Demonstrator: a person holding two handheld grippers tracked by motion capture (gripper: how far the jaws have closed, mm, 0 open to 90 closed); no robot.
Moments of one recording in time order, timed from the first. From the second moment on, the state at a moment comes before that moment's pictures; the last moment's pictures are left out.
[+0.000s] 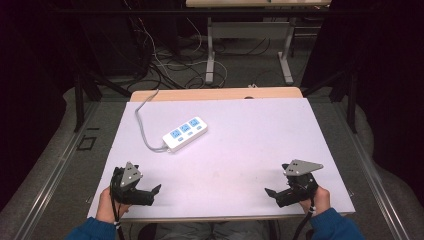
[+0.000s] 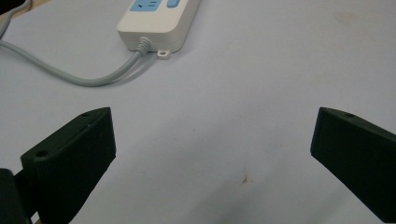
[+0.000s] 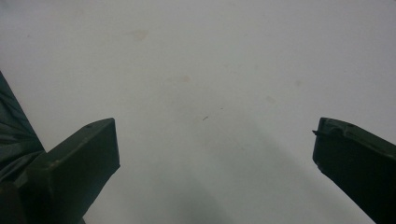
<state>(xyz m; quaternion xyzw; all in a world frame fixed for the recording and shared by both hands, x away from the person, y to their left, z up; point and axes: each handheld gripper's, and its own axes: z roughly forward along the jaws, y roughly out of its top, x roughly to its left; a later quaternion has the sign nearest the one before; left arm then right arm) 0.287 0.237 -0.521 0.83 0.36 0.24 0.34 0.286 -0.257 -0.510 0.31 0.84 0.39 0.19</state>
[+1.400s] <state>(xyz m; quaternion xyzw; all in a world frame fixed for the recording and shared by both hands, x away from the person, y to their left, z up) 0.334 0.219 -0.512 0.83 0.38 0.24 0.34 0.287 -0.256 -0.511 0.32 0.85 0.38 0.19</state>
